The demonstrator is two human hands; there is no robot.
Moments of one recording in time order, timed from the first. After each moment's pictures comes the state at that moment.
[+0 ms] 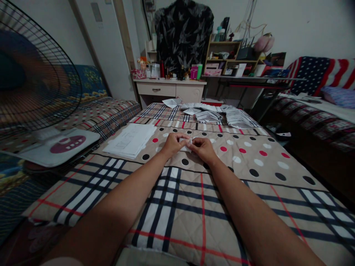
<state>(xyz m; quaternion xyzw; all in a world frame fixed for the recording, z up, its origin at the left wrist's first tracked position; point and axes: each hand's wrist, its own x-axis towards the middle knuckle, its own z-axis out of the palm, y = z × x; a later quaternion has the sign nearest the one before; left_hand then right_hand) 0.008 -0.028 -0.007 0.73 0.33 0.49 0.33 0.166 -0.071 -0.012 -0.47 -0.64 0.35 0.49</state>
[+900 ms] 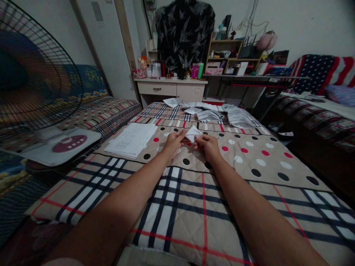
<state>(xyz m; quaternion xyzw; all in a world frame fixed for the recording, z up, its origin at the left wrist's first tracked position) 0.019 -0.037 -0.005 0.49 0.25 0.54 0.64 0.168 -0.066 -0.010 -0.45 -0.48 0.46 0.60</state>
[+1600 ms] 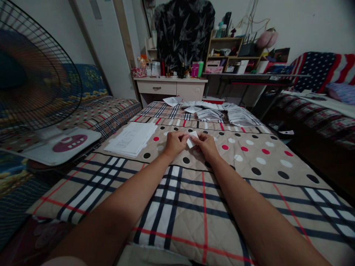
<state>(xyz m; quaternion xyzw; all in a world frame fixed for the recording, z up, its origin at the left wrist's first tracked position) 0.015 -0.037 -0.008 0.74 0.39 0.53 0.16 0.162 -0.067 -0.010 -0.48 -0.51 0.42 0.57</state>
